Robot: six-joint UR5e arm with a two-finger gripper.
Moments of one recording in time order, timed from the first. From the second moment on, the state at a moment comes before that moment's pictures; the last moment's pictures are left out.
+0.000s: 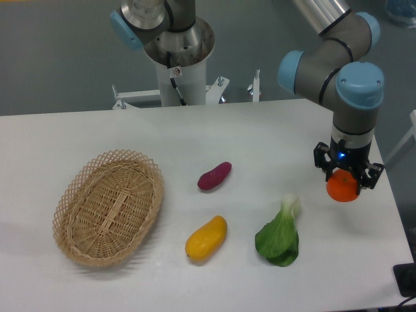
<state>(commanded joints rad) 2.75 -2.01 -1.57 -0.87 1.56 1.40</state>
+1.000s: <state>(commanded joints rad) 2.61 -2.00 -1.59 -0.87 1.56 1.16</state>
